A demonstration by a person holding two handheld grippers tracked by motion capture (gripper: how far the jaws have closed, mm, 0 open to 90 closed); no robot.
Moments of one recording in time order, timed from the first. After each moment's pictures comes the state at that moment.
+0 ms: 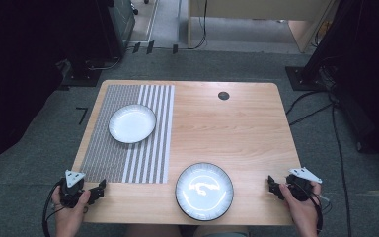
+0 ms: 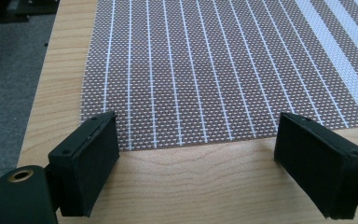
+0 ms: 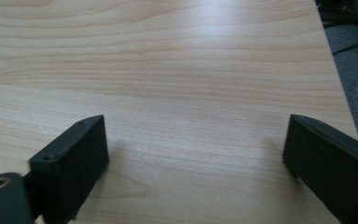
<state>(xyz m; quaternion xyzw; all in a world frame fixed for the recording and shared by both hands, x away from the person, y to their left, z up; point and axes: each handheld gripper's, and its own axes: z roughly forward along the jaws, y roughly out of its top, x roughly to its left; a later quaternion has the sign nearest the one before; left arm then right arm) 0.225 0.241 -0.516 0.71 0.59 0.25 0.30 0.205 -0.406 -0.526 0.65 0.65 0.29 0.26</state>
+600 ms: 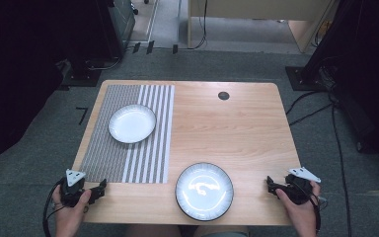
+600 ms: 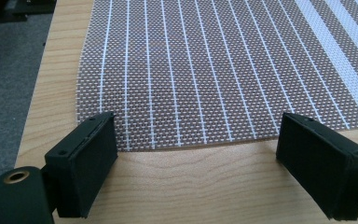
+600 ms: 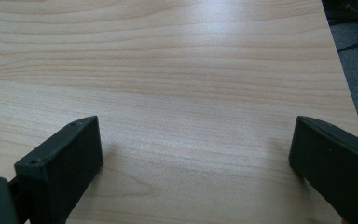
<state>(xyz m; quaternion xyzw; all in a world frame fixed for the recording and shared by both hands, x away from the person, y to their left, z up) 0.227 0.240 -0.516 0.71 0.59 0.25 0.30 0.206 -0.405 -0.526 0.65 0.66 0.29 0.26</state>
